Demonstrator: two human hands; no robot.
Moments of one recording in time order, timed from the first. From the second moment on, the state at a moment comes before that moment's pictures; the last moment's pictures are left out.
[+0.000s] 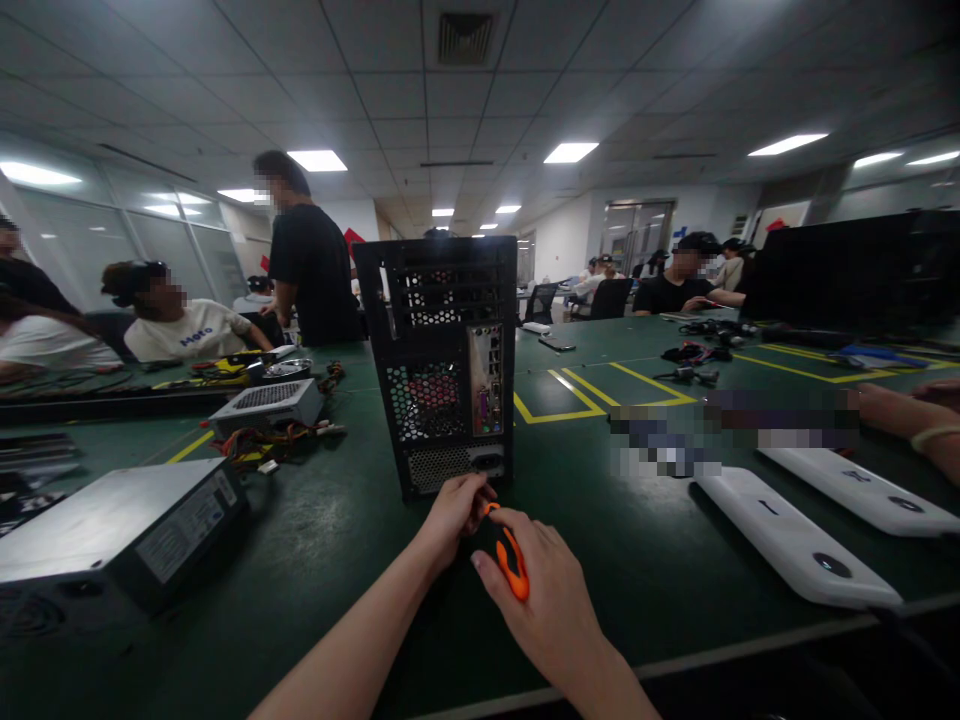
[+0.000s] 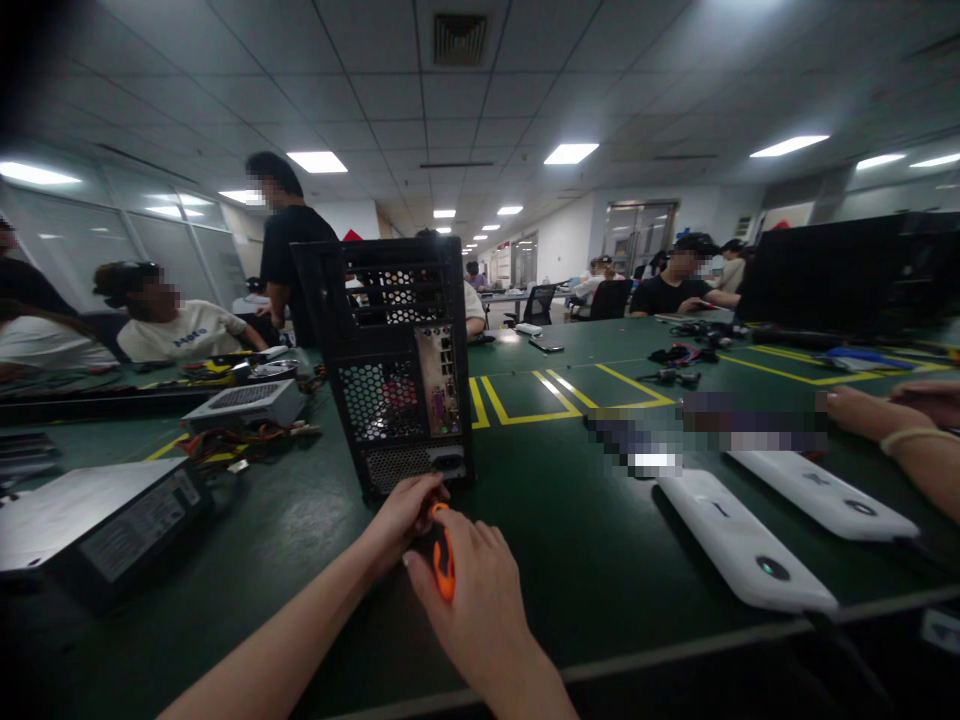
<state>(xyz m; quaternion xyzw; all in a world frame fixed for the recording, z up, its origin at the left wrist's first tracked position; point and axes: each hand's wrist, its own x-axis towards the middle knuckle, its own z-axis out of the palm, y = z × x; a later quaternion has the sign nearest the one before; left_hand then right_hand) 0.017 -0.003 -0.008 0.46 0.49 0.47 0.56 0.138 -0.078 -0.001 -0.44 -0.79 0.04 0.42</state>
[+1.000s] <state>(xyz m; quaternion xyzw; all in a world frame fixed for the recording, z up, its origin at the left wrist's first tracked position) 0.018 -0.008 -0.005 0.48 0.50 0.43 0.58 0.138 -0.078 -0.003 -0.45 -0.78 0.06 0.43</state>
